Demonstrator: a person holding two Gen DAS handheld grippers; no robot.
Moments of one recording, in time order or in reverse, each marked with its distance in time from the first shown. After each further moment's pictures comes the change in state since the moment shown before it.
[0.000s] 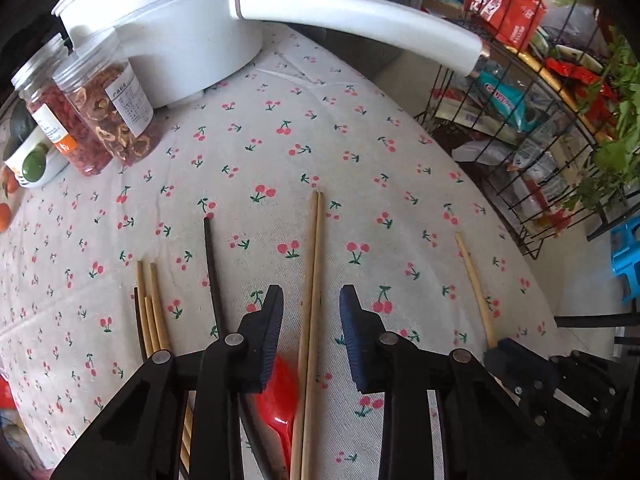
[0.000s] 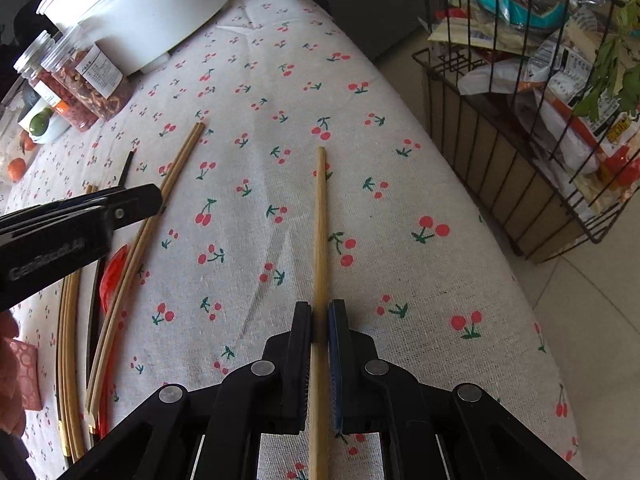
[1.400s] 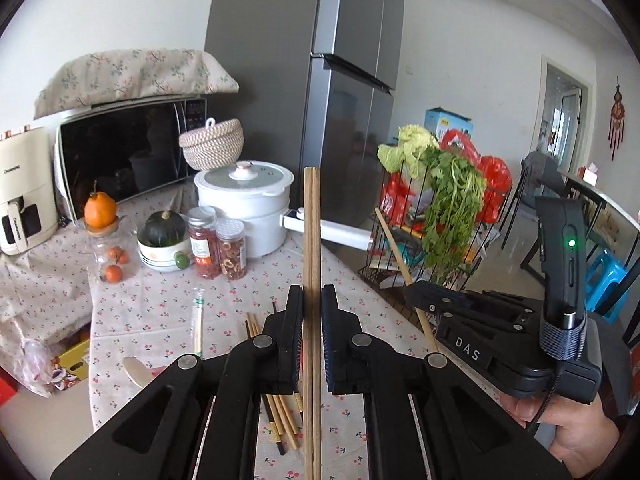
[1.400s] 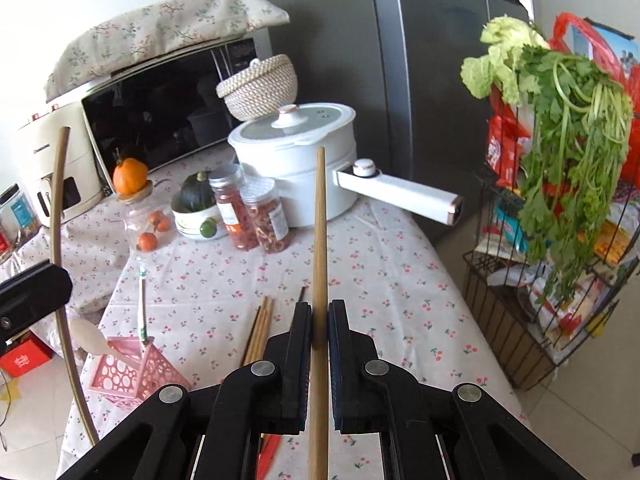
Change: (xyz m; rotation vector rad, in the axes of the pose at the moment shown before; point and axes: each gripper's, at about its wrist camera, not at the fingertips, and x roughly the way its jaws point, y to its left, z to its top) left arm -0.322 0.042 -0.171 -0.019 -0.670 -0.087; right arm -0.198 0.122 -0.051 -0.219 -0.496 0.061
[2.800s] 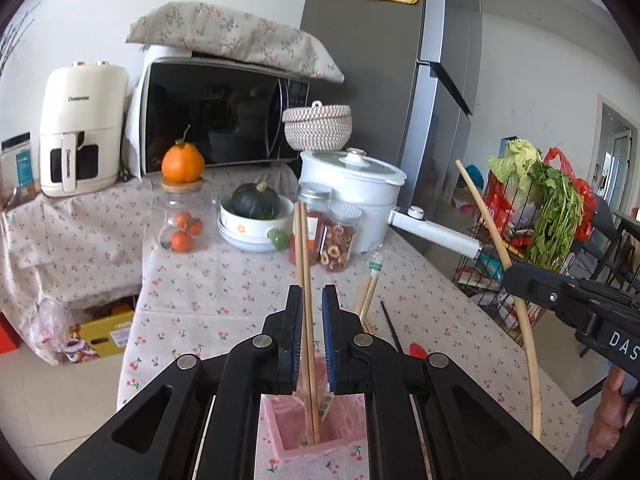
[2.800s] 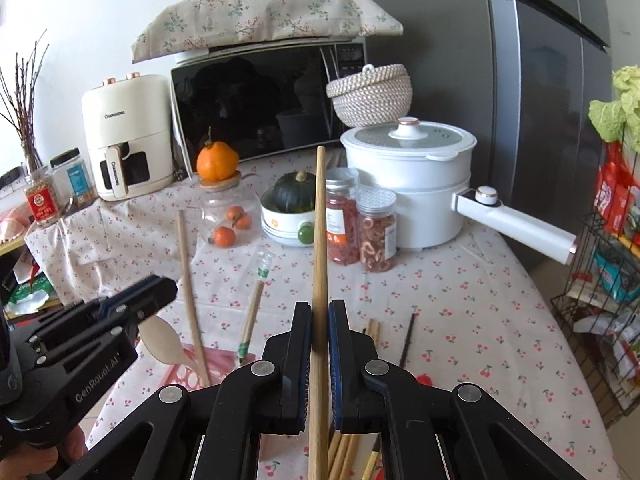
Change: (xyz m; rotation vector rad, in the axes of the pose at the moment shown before) left arm 0.058 0.141 -0.073 -0.147 -0.046 0.166; right arm 0.040 0.096 -0.018 -0.141 -0.080 0.159
